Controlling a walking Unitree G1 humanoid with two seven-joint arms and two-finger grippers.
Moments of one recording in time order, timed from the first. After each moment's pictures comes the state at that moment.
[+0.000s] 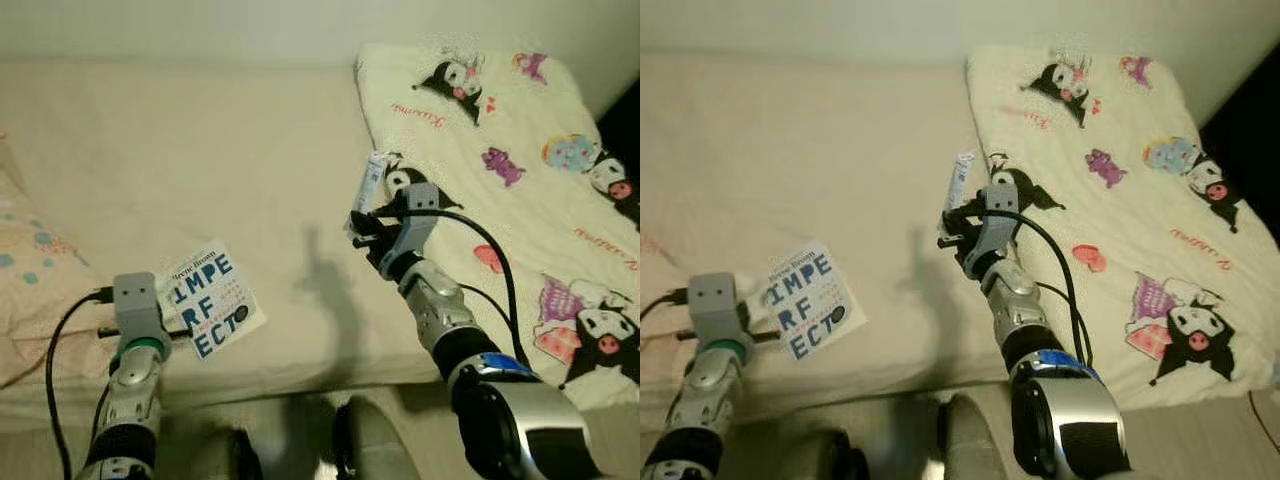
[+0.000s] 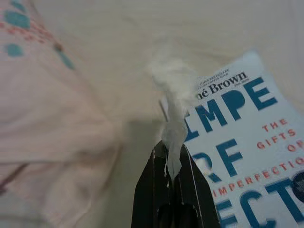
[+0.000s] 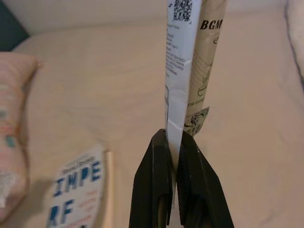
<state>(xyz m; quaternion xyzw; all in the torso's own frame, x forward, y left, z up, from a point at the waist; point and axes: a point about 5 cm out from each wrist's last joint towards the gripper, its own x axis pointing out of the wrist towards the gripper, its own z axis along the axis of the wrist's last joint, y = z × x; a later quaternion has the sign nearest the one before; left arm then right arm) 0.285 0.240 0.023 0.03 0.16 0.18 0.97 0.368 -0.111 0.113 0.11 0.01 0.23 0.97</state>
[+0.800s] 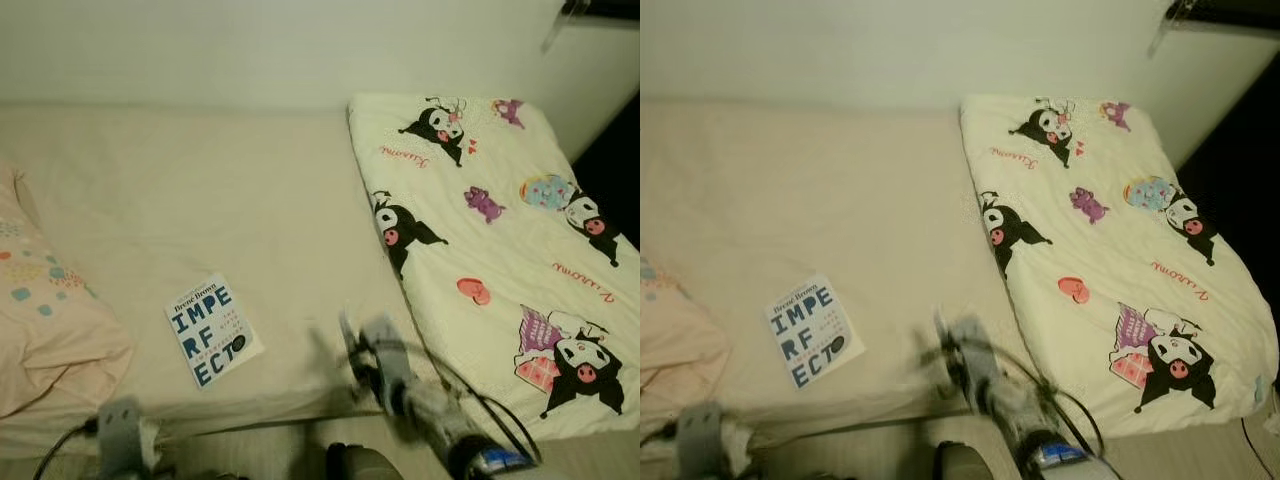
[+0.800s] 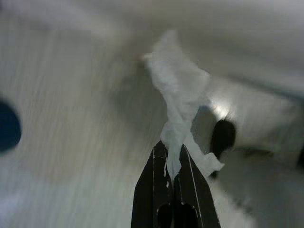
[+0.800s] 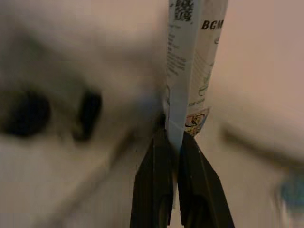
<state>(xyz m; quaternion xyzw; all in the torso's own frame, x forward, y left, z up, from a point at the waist) 0.129 0.260 -0.088 0.00 0.46 0.27 0.85 0.212 -0.149 -0.068 -0.09 0.42 0.24 0.87</state>
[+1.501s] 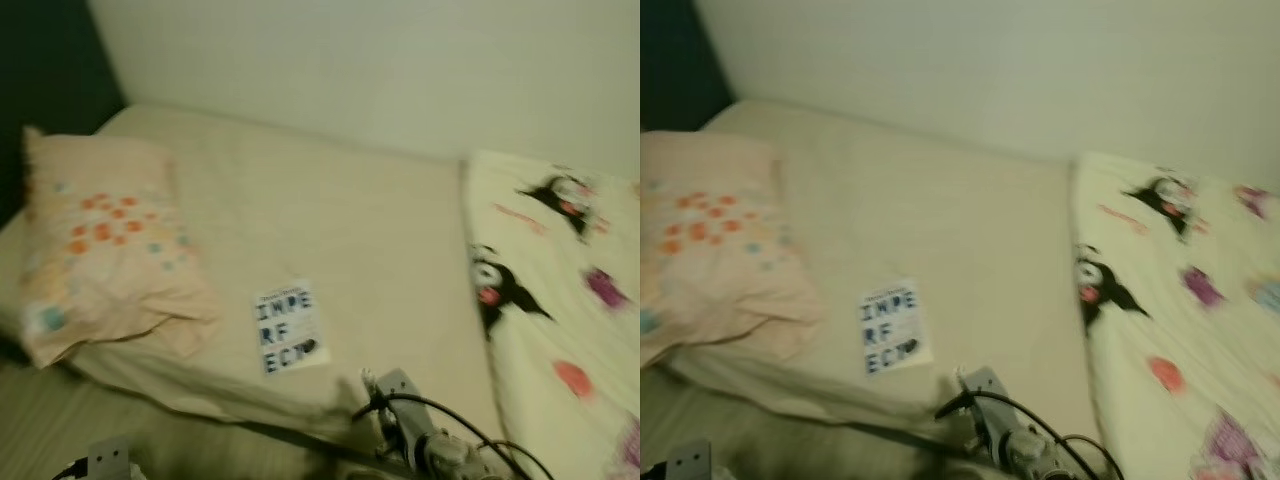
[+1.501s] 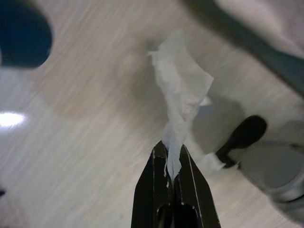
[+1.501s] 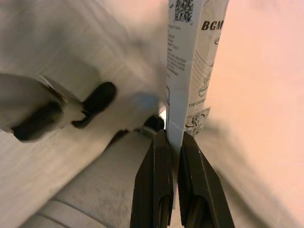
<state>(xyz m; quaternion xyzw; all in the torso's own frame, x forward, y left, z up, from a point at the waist) 0.114 0.255 -0.095 0.00 0.48 0.26 0.84 0.208 -0.157 -0.071 -0.12 0.43 0.22 0.87</state>
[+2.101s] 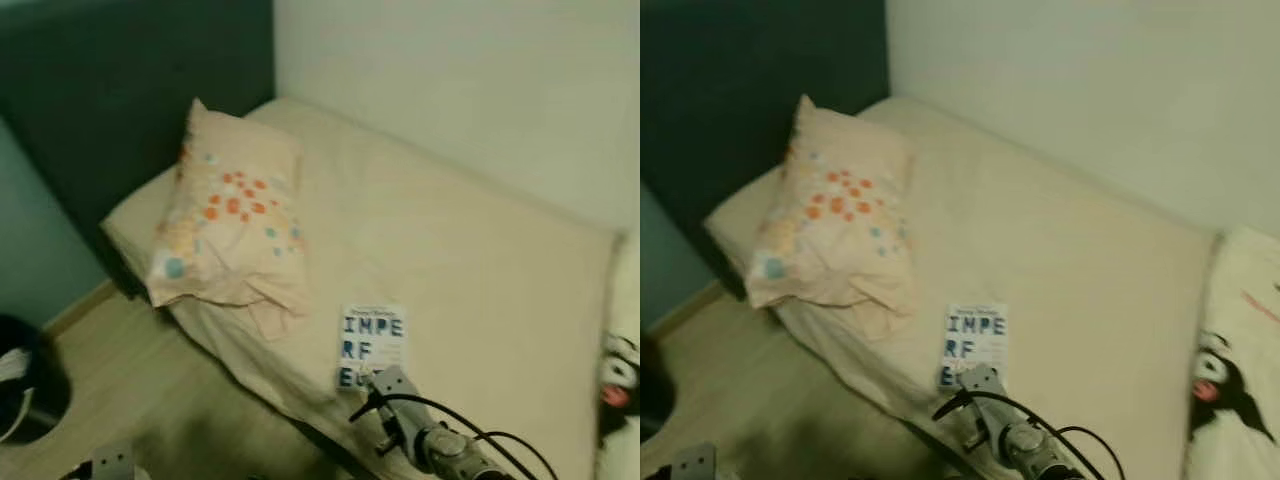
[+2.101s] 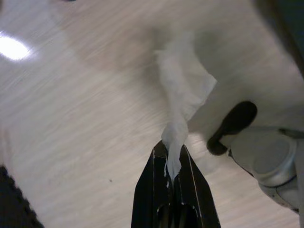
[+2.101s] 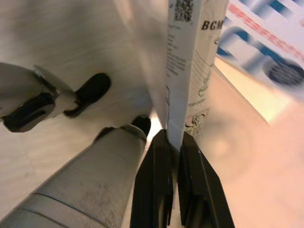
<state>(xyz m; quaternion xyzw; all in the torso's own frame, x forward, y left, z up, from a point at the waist) 0.117 0.251 -0.095 0.00 0.48 0.24 0.84 0.212 -0.154 -0.069 -0.14 0.43 0.24 0.86</state>
